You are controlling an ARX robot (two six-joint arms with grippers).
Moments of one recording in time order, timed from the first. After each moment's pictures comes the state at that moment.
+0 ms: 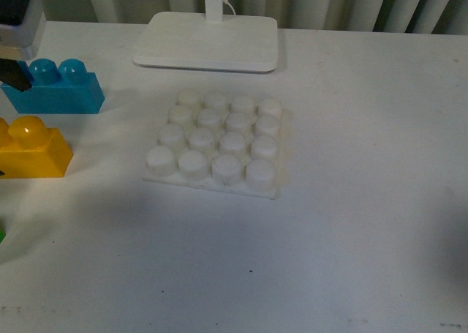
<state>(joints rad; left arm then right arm) -0.04 1.61 1.08 -0.67 0.22 1.43 0.00 0.00 0.01 0.00 0.00 0.00</state>
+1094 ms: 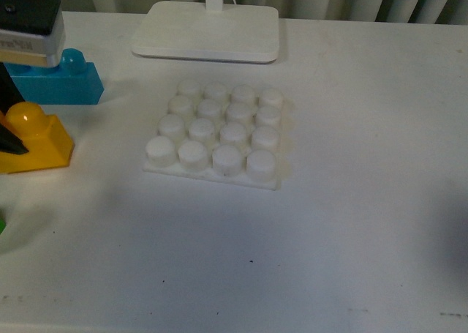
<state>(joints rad) -0.05 1.71 1.18 -0.76 0.26 1.37 0.00 0.00 0.01 0.00 0.00 0.00</state>
